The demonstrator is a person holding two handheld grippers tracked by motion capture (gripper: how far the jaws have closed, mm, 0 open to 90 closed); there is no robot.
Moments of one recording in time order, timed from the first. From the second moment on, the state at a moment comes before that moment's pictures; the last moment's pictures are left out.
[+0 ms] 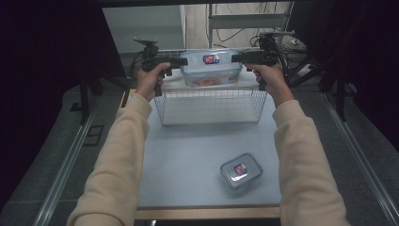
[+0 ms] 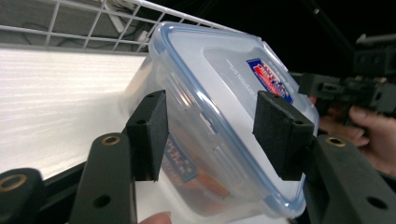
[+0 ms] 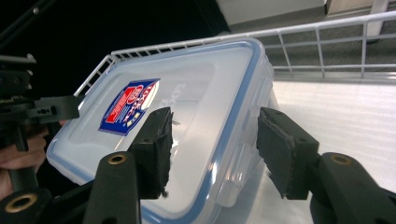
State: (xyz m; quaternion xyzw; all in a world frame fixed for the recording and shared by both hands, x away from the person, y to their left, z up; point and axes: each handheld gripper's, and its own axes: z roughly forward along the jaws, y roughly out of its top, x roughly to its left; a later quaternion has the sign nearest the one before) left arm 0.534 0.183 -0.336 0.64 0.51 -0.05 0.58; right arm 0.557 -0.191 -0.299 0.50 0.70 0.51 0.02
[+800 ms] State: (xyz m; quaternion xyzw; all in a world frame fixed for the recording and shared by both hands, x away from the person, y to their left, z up) left arm 0.449 0.167 -0.339 0.74 0.42 0.04 0.53; right arm 0.468 -0.237 -0.320 0.44 0.71 0.54 0.04
